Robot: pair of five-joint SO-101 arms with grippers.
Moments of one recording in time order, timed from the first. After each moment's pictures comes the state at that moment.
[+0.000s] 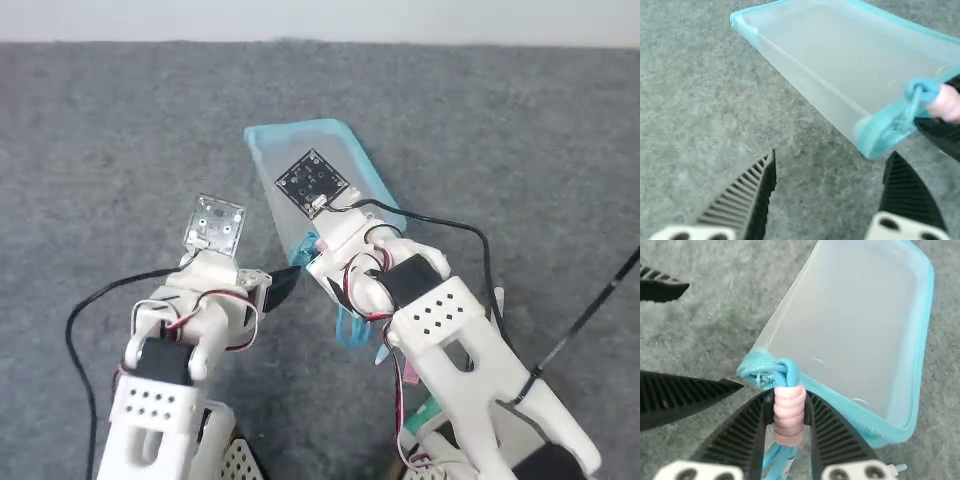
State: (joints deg) left arm 3.5 -70.6 74.2 54.5 -0.7; right arm -36.6 -31.6 39.7 52.6 11.5
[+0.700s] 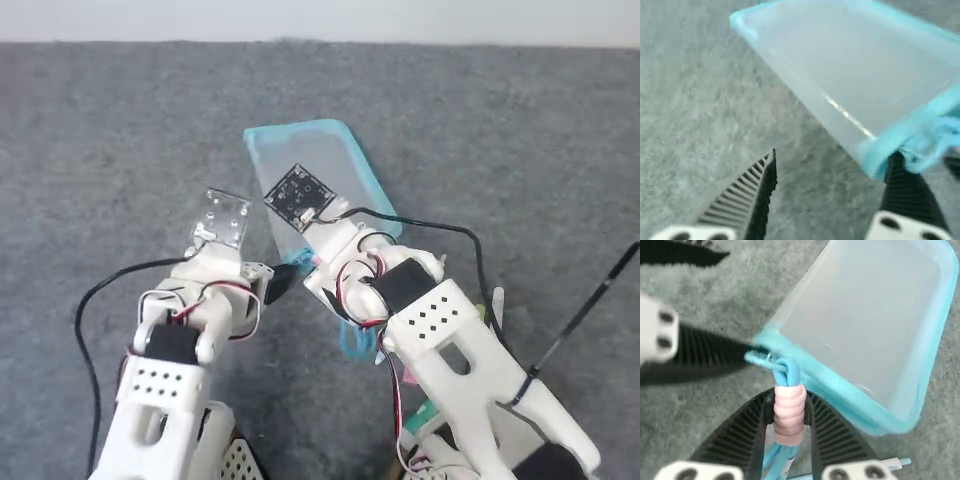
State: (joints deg) left arm 2.2 -61.3 75.6 45.1 -2.0; right arm -38.9 -31.6 39.9 56.4 14.2
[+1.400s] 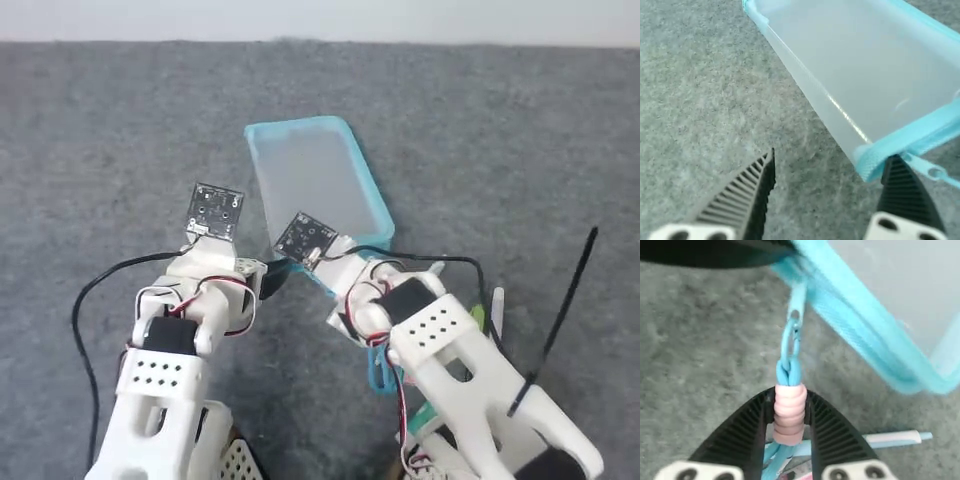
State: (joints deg) left arm 0.0 -57.6 75.4 42.3 -2.0; right arm -36.4 -32.9 53.4 55.1 22.2
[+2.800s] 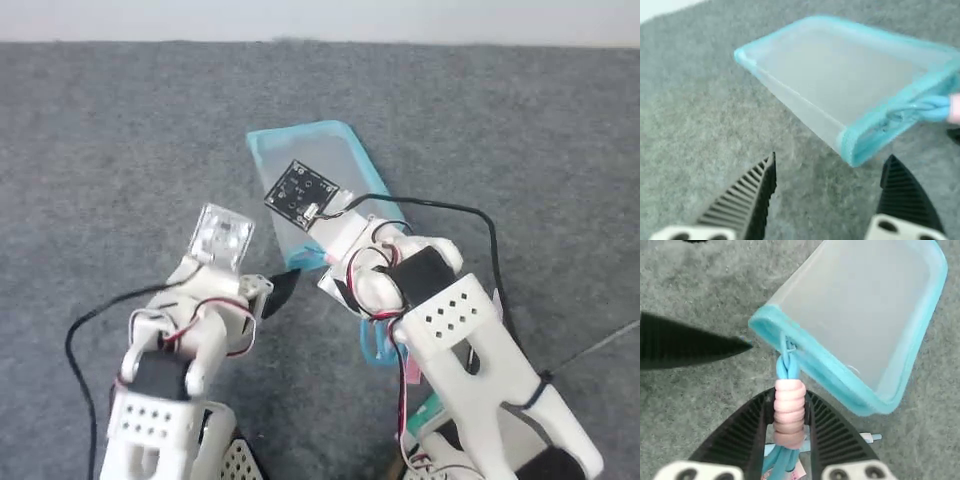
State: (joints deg) left arm 4.9 -78.5 75.4 56.7 -5.8; right arm -36.6 -32.8 29.8 70.9 22.0
